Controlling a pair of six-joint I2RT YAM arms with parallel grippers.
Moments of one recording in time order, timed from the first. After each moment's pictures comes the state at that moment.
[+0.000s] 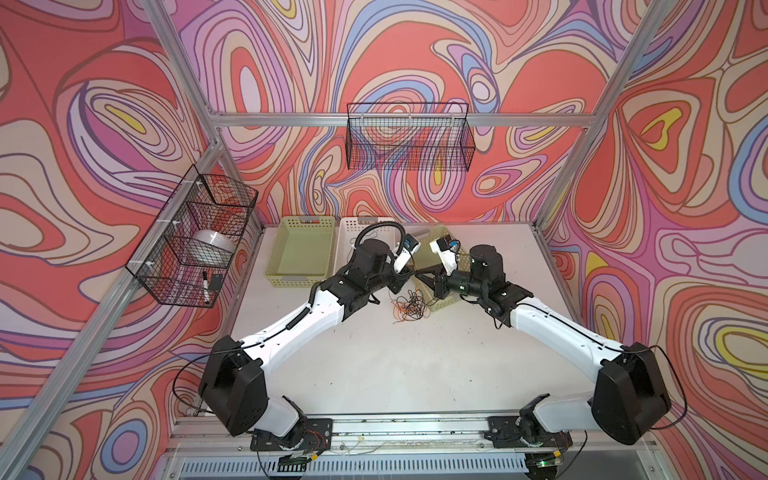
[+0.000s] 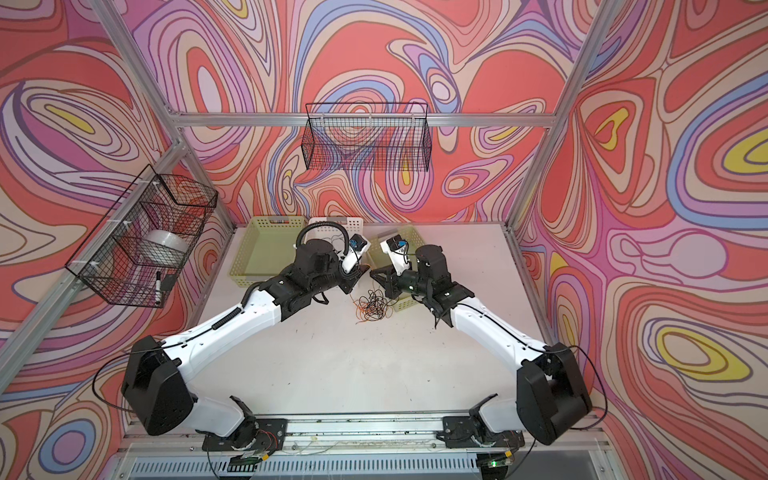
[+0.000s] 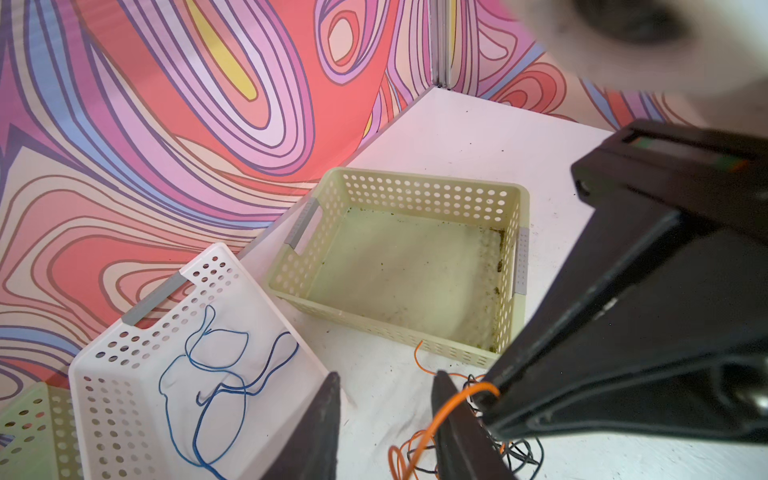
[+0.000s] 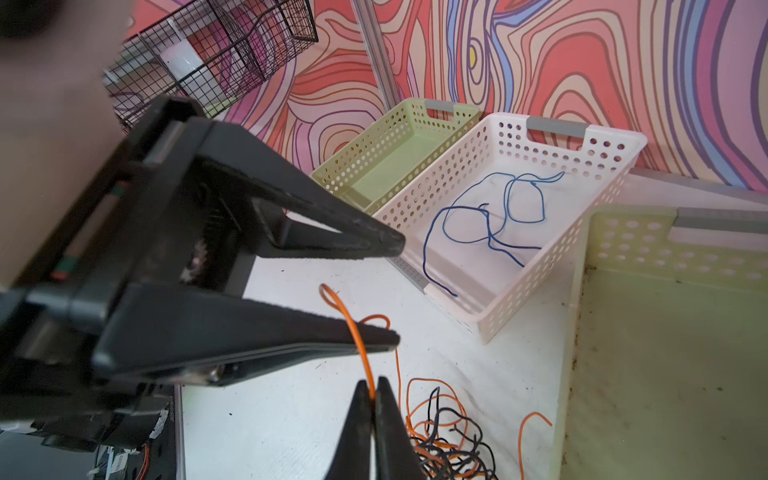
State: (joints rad) left arm -0.67 1.49 1.21 -0.16 0.06 0.22; right arm 0.47 1.38 0.97 0.06 -0.56 0.18
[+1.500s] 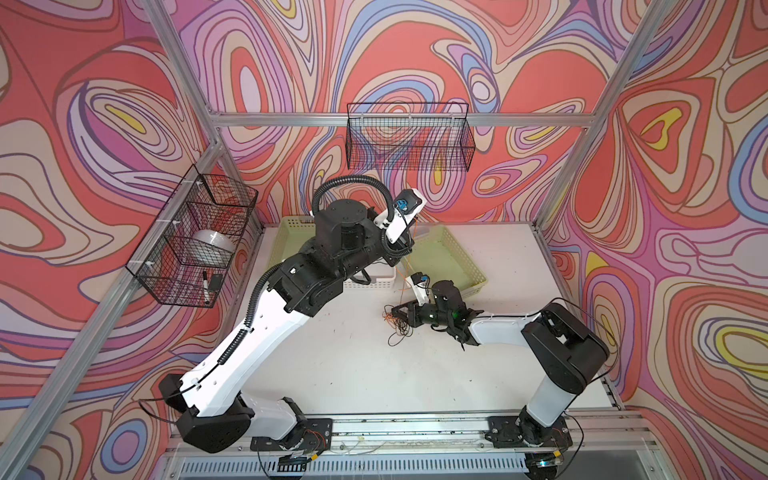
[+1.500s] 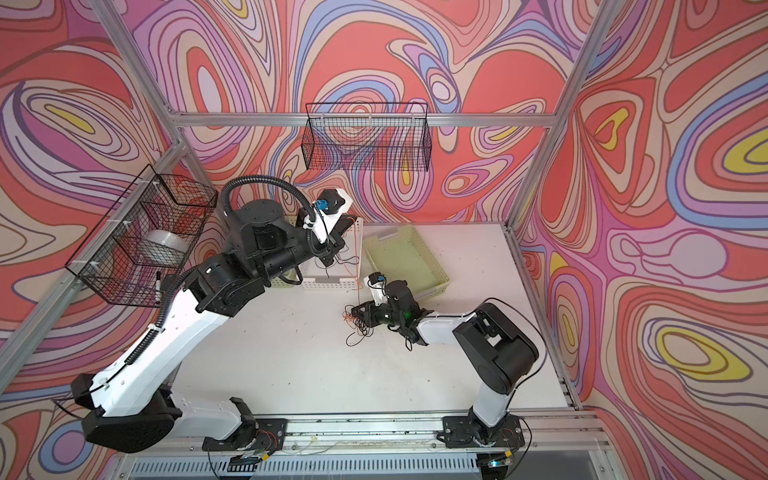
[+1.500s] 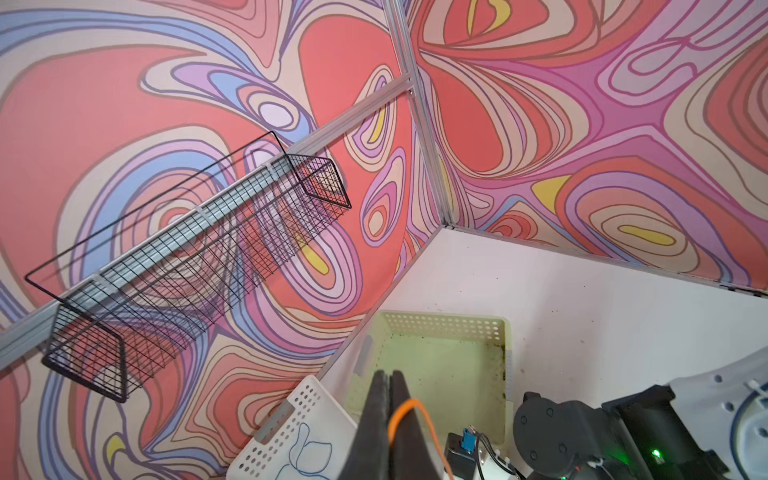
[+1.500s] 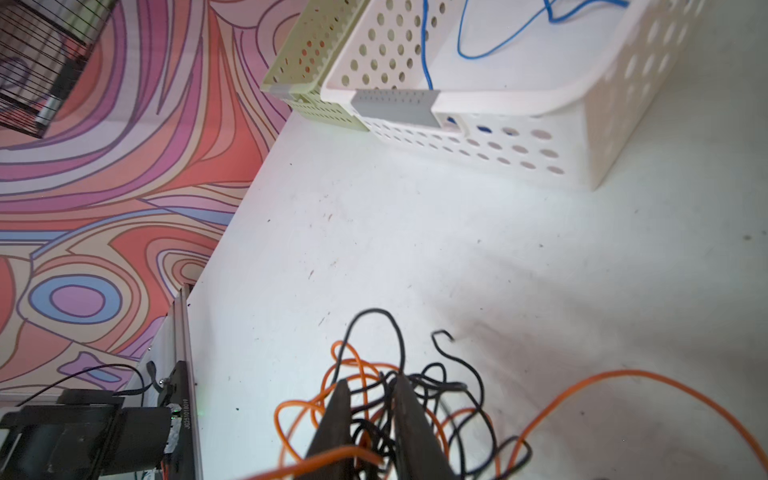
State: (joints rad) left arm -0.79 1.38 1.79 -0.53 -0.03 0.34; right arm 0.65 1.75 0.76 0.49 -0.46 0.54
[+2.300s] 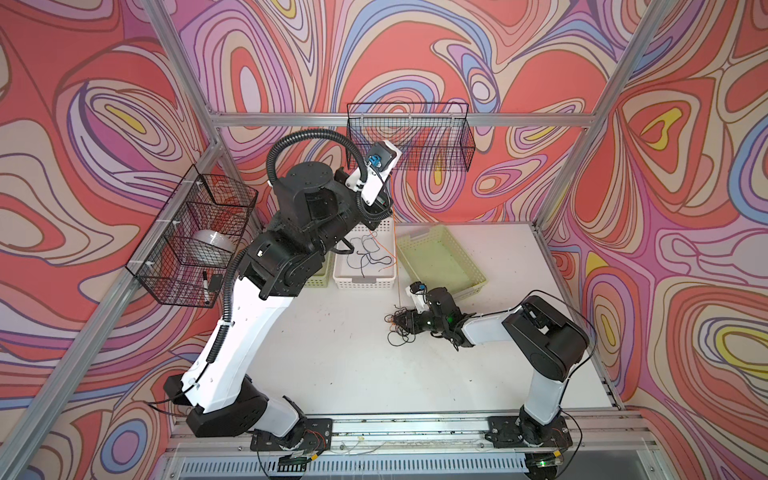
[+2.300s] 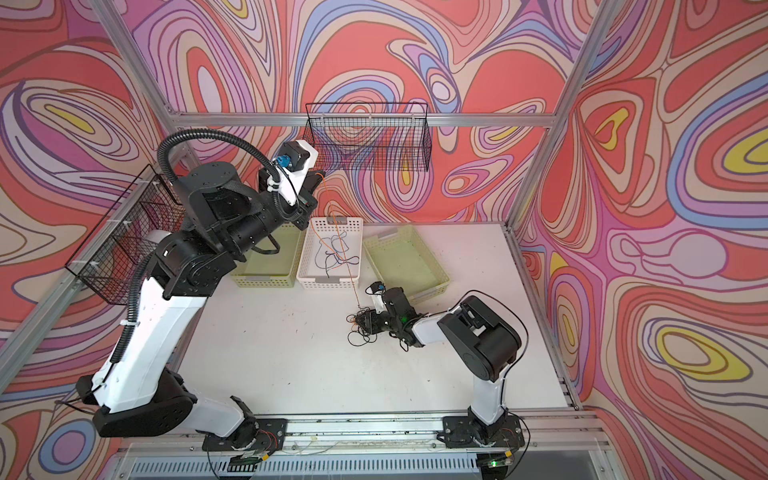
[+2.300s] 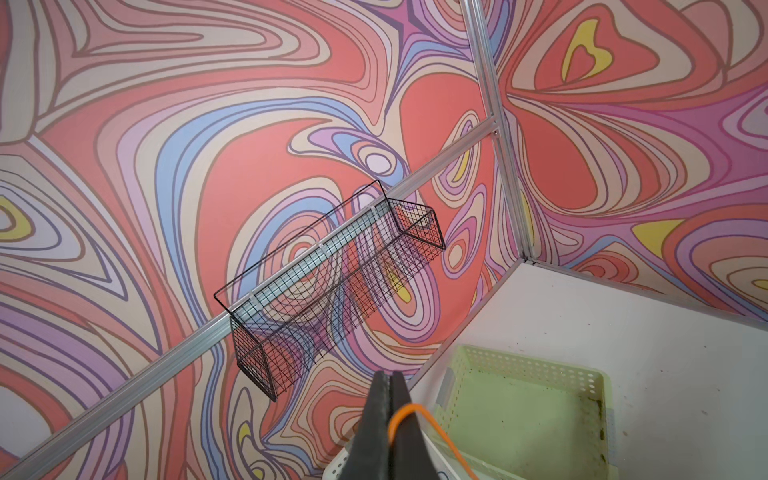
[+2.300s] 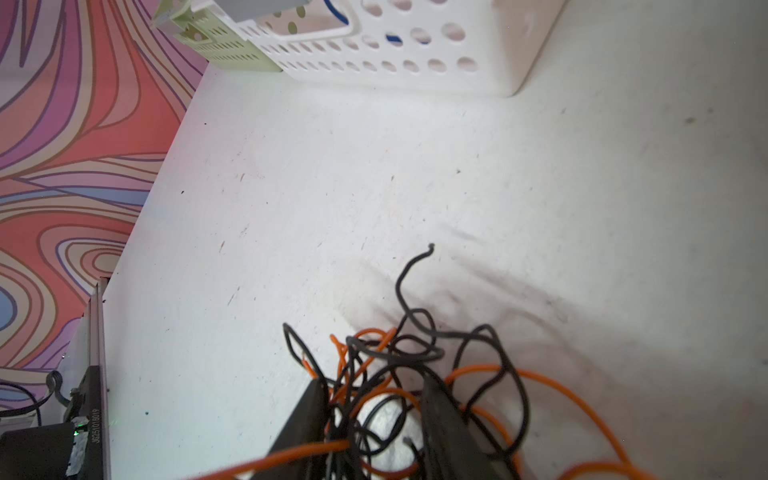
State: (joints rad) left arm -0.68 1.49 2.15 -0.65 -0.10 0.40; right arm 0.65 1.85 0.75 0.47 -0.37 0.49
